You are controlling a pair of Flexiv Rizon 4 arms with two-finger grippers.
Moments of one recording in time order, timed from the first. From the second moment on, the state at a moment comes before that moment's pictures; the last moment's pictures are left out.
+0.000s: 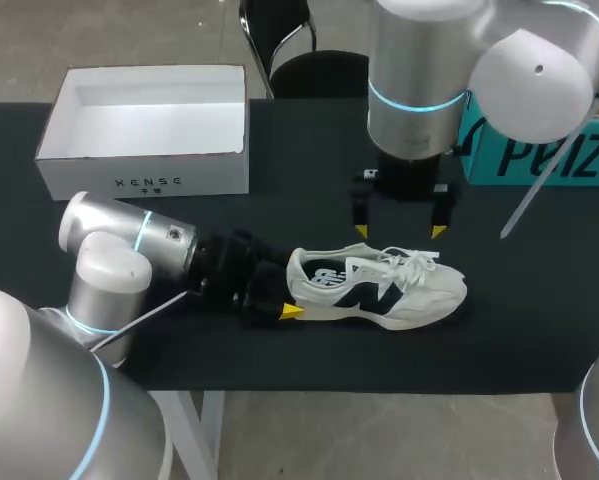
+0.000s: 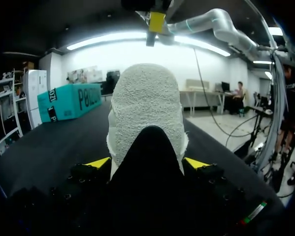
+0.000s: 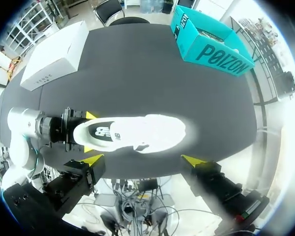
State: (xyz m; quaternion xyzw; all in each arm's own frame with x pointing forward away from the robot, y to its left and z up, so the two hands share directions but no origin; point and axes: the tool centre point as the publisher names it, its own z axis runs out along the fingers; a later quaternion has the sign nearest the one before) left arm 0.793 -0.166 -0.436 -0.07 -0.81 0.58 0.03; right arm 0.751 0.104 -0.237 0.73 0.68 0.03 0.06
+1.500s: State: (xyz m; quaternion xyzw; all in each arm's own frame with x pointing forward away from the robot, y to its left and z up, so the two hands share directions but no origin) left arm 0.793 -0.166 -0.436 -0.07 -0.81 0.58 0.03; right arm 0.747 0.148 -0.311 0.75 0.66 -0.01 0.05
